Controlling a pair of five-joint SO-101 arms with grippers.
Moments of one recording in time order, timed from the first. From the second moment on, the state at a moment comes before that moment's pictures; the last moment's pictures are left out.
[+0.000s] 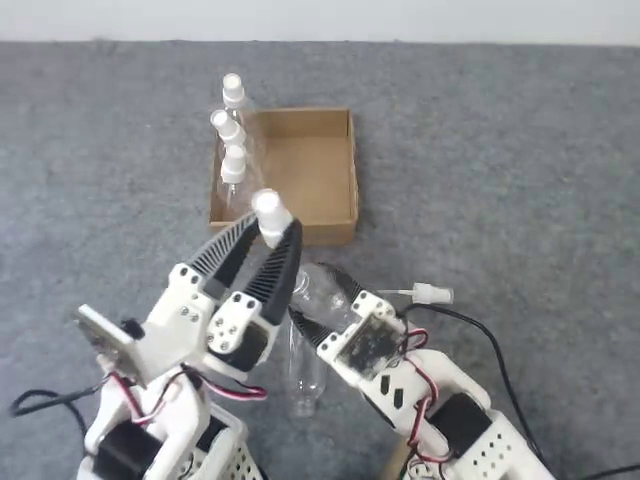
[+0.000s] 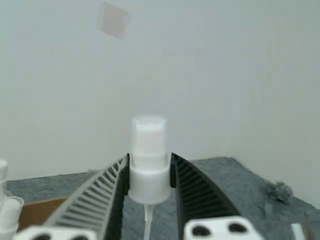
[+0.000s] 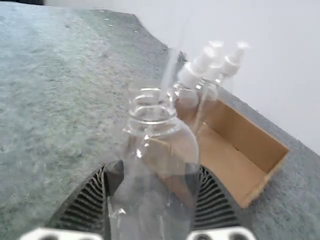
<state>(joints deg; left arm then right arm) 25.6 -103.4 67.2 44.4 16.9 -46.3 -102.8 95.2 31.0 16.2</state>
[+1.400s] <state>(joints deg) 29.5 -103.4 77.6 41.5 10.9 -38.7 -102.8 95.2 31.0 12.6</state>
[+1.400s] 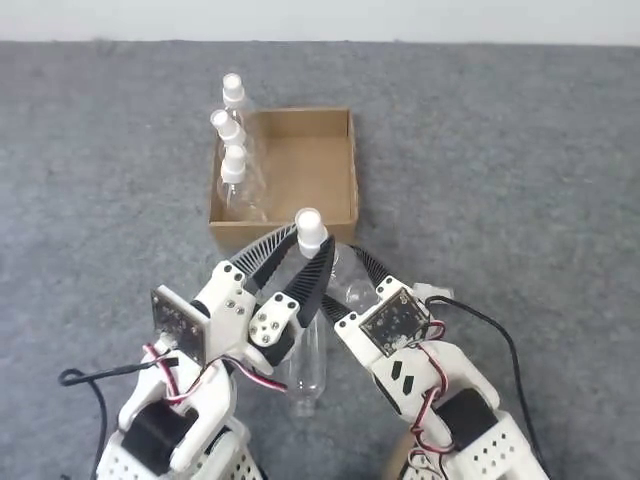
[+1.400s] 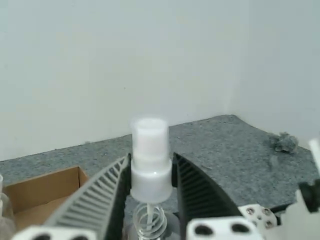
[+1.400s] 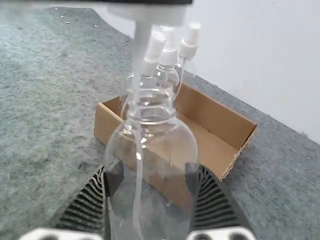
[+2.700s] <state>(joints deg) 22.3 -103.4 70.1 52.3 13.3 -38.6 -102.8 95.2 31.0 12.4</state>
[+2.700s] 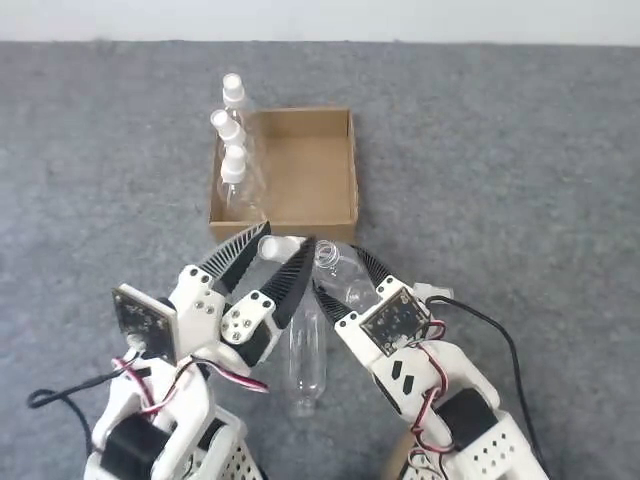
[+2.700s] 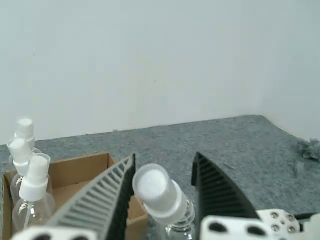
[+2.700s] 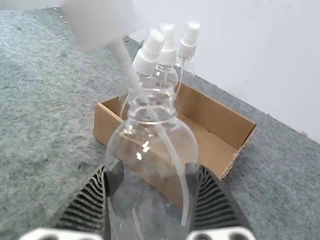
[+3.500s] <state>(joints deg) 30.0 -103.4 71.0 52.3 8.8 -41.6 -102.8 95.2 33.6 13.8</state>
